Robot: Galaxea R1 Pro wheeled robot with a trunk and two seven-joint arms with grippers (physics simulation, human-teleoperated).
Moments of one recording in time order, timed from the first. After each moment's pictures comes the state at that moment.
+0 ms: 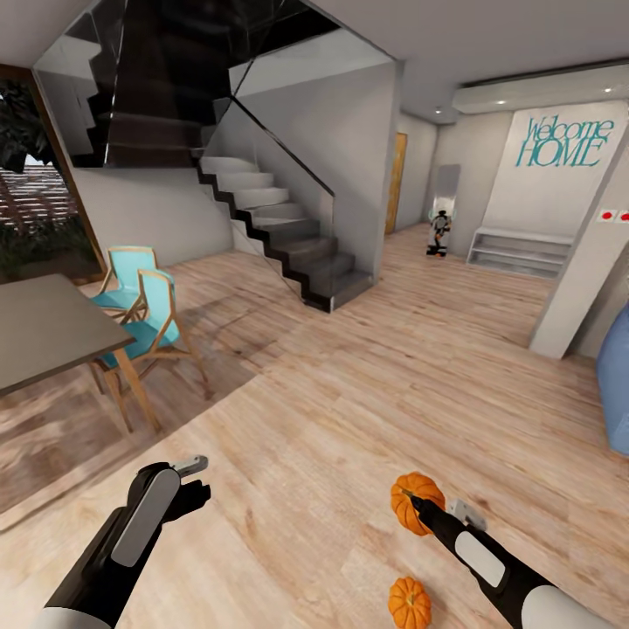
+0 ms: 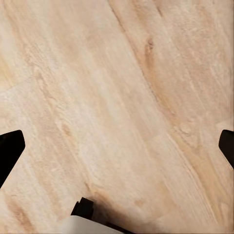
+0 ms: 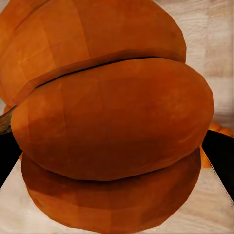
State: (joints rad) left arm -0.43 0.10 -0.12 -1.26 0.93 0.92 0.91; right arm -0.59 -0.19 0.58 -0.39 -1.30 0.02 -0.05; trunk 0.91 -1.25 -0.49
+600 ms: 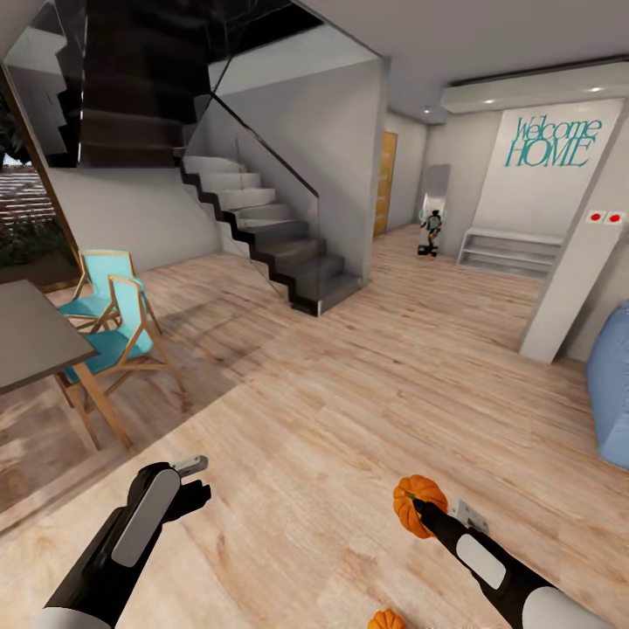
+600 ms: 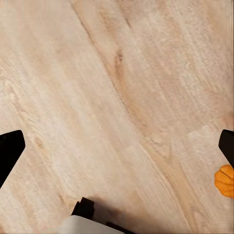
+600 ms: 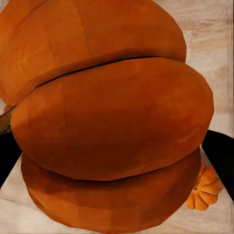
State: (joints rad) left arm -0.43 0.10 -0.12 -1.26 0.93 0.92 0.91; right arm -0.59 -0.19 0.58 -0.37 -1.30 0.01 -0.05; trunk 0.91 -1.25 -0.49
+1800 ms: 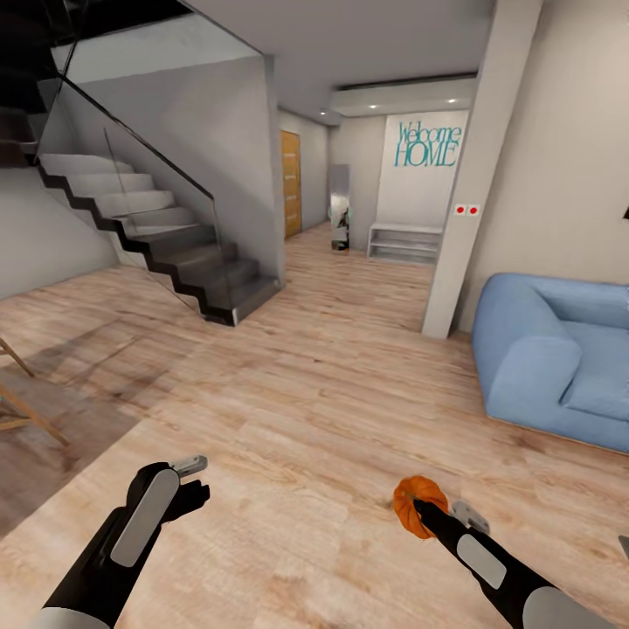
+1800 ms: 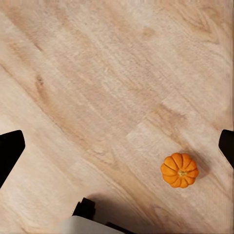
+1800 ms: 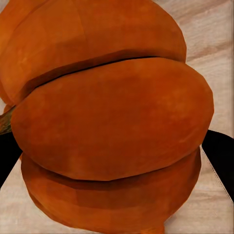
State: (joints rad) left arm -0.43 0.10 -0.12 -1.26 0.93 0.92 0.91; right arm -0.59 -0.19 0.58 -0.37 -1.30 0.01 -0.05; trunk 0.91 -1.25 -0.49
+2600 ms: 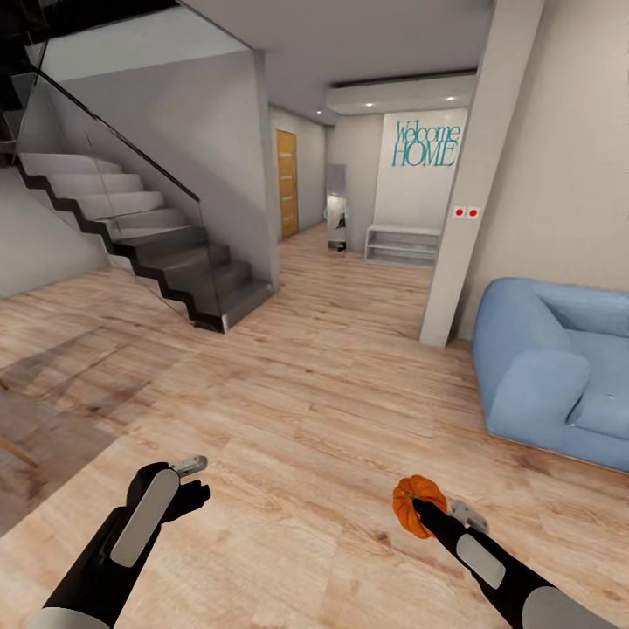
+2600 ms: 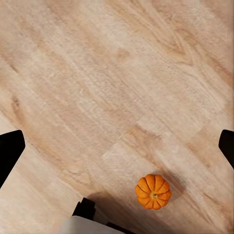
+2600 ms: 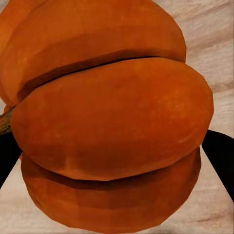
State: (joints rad) left arm -0.43 0.10 -0.12 -1.26 0.93 0.92 0.91; right arm -0.59 -0.19 0.58 -0.37 -1.30 0.01 -0.05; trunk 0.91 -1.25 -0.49
